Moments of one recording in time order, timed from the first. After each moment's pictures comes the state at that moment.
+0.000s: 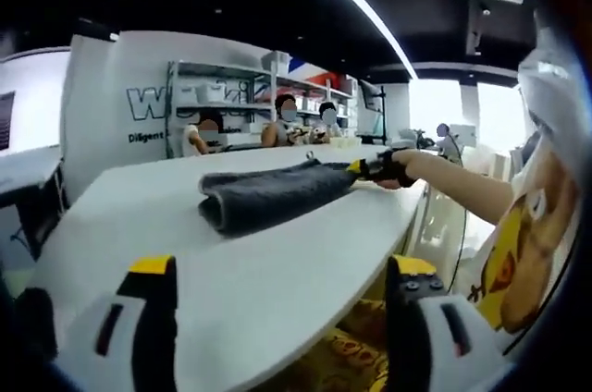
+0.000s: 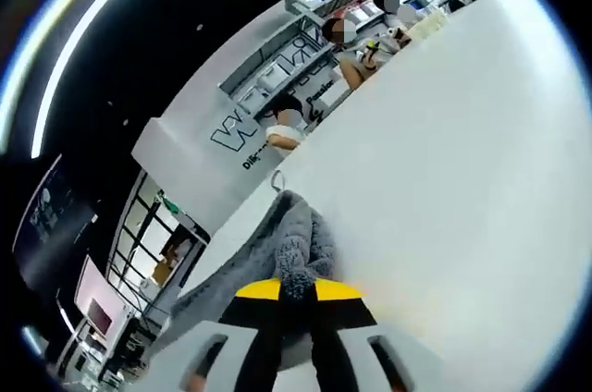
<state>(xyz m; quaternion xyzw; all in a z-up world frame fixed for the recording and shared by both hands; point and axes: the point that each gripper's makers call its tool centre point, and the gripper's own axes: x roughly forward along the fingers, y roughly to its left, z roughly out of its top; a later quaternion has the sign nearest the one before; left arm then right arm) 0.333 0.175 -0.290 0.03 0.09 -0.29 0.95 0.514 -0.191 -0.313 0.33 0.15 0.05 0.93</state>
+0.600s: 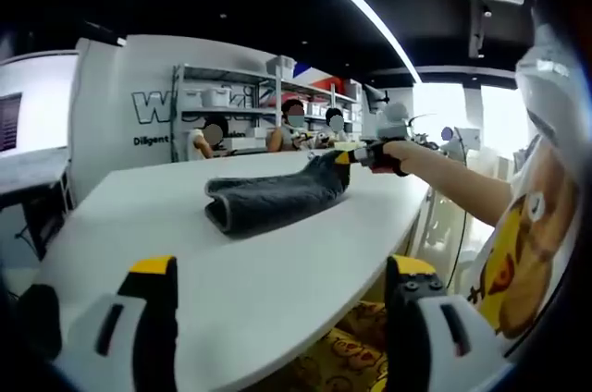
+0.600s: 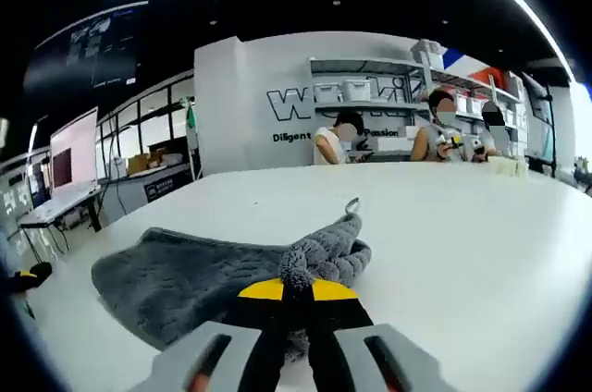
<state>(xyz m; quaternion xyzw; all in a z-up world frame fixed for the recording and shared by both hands) 0.327 0.183 -0.286 0.03 0.08 -0.28 0.96 0.525 -0.130 -0.258 -0.01 0.13 0.10 0.99</state>
